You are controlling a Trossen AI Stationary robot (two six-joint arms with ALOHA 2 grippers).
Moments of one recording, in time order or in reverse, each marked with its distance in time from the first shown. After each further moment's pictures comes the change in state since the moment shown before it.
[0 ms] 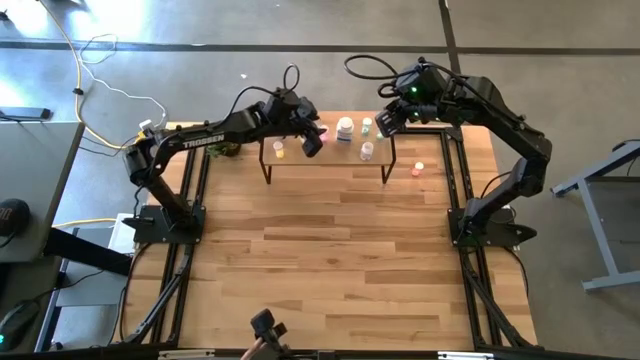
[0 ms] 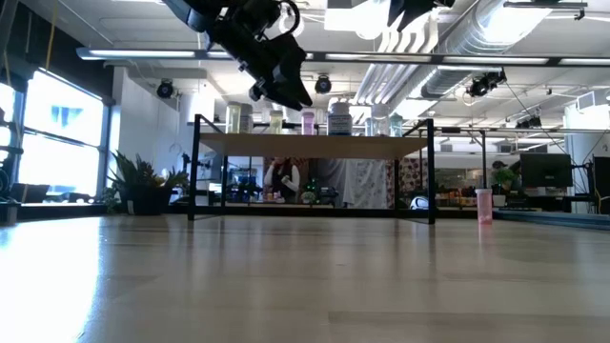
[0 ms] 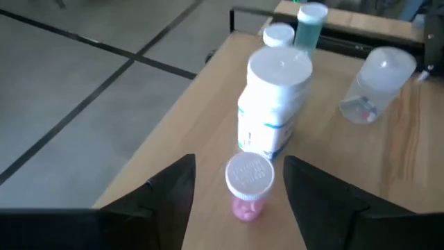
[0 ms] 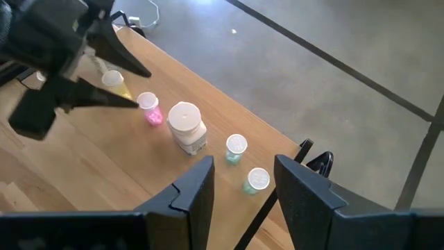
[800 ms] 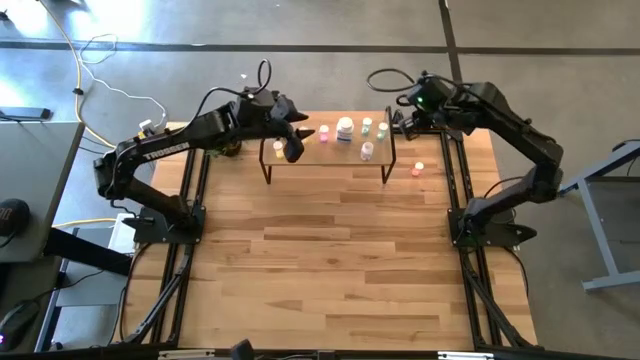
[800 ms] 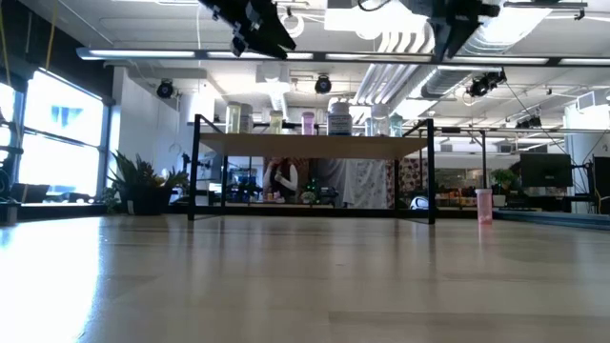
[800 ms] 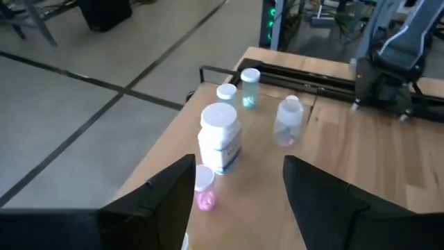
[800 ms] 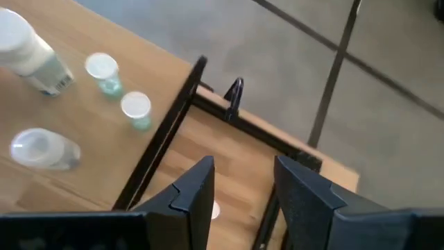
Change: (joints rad) left arm -0.073 -0.250 -0.001 -0.137 0.002 -0.020; right arm -0.109 -0.104 -0.213 -0.186 0.157 0.099
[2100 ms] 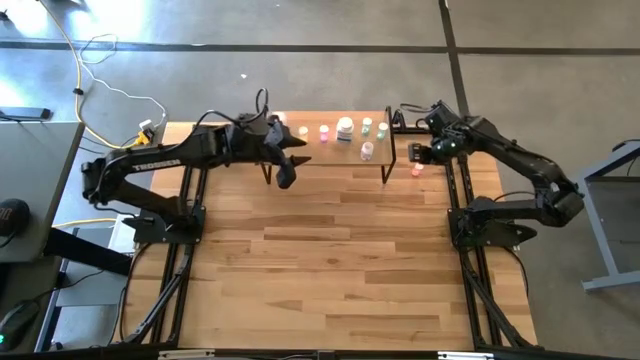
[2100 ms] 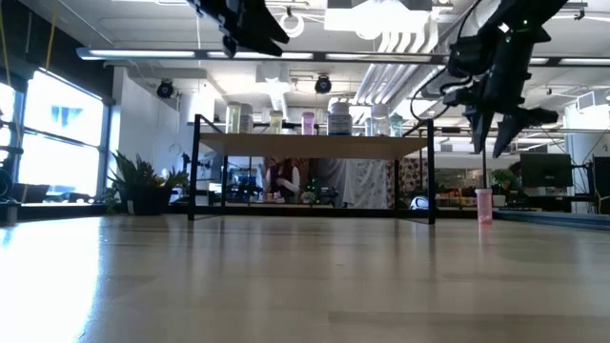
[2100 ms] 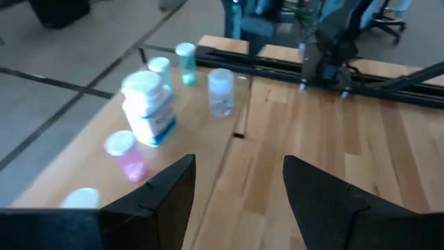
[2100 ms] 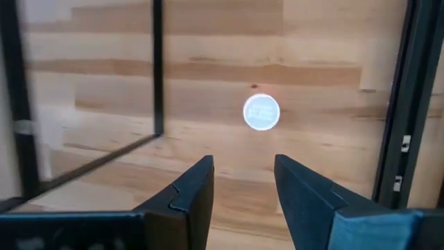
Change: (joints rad) left arm -0.149 -0.112 -0.188 0.067 -0.005 -0.056; right arm -0.409 -0.261 -0.875 0.459 -0.612 0.199
